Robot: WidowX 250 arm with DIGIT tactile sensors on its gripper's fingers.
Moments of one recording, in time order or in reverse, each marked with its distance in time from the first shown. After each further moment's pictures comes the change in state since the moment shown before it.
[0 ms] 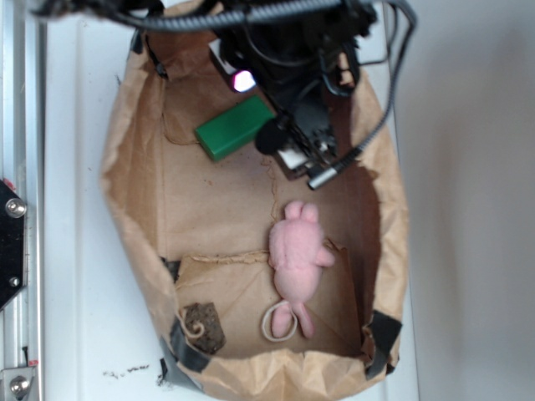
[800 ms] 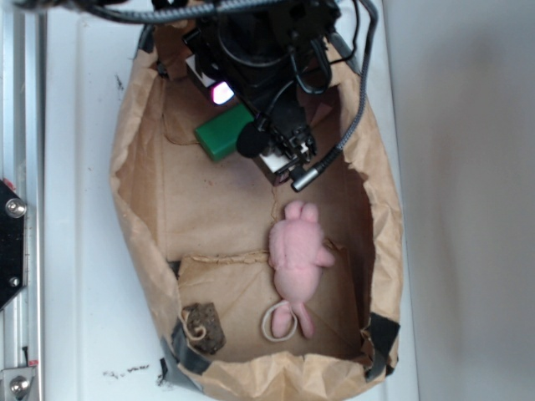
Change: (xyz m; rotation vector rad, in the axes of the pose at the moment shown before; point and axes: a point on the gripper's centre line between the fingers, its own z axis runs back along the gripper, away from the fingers) arm -0.009 0.001 -0.011 -0.051 0.022 0.066
